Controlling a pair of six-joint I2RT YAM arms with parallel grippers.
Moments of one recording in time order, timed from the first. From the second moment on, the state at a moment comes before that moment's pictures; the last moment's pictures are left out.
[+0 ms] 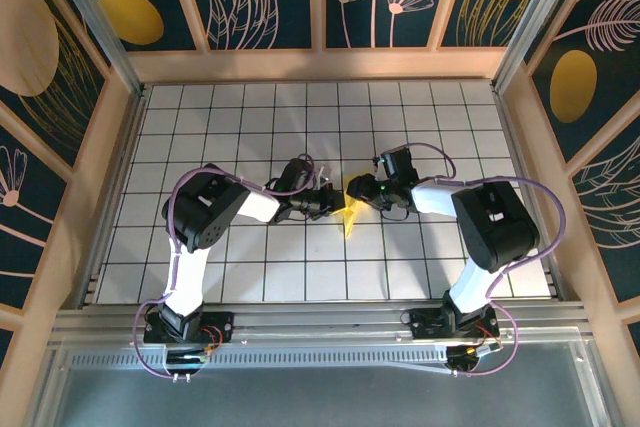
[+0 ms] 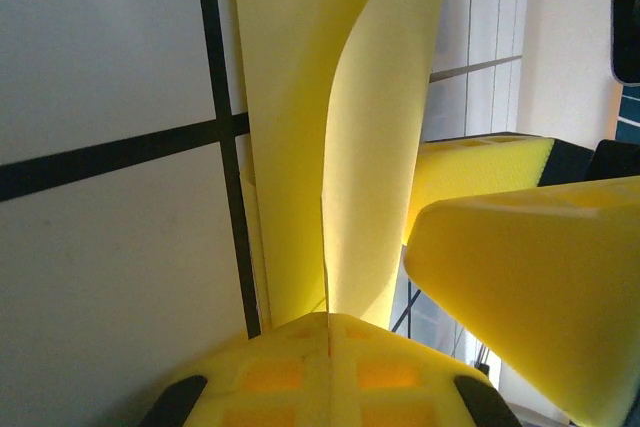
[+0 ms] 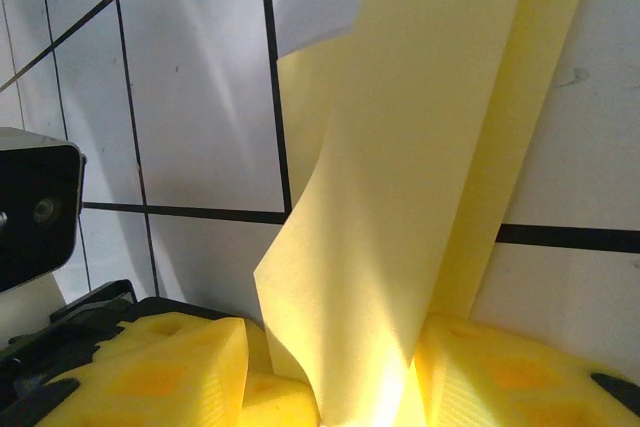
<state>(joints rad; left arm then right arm) -0.67 2.08 0.94 0.50 0.62 -1.02 0.42 1.70 0.77 0.05 -0.43 0.73</state>
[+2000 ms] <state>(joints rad) -0.68 2.08 0.97 0.42 0.62 -0.99 0.39 1.76 0.88 -0.09 -0.42 0.70</state>
